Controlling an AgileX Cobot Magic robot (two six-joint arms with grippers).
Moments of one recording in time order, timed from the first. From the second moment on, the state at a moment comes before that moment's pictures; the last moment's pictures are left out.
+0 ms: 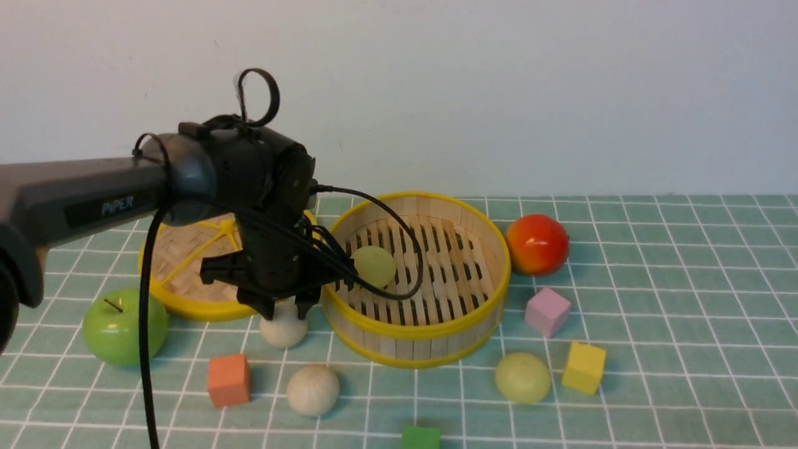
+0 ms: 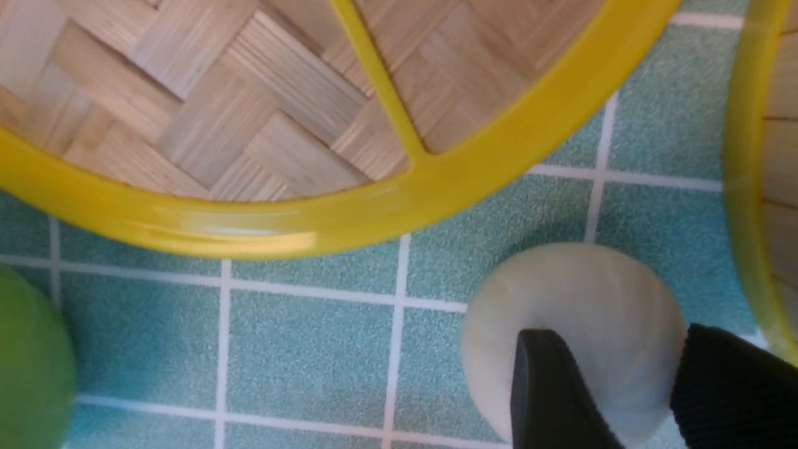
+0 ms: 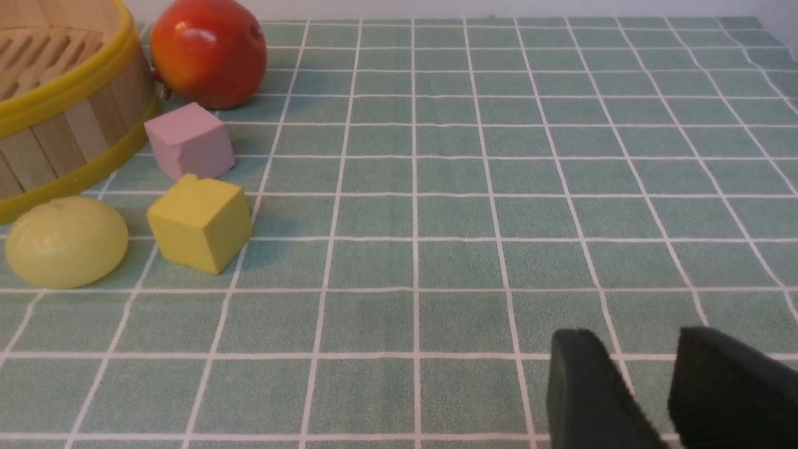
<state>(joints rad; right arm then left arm) -0.01 -0.01 0.01 -0.08 0.39 0.13 -0.41 2.03 -1.49 0.18 0.87 -0.59</state>
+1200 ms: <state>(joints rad) -0.01 -0.01 0.01 -0.08 0.39 0.13 -0.41 2.11 -1.93 -0.23 0.82 -0.26</state>
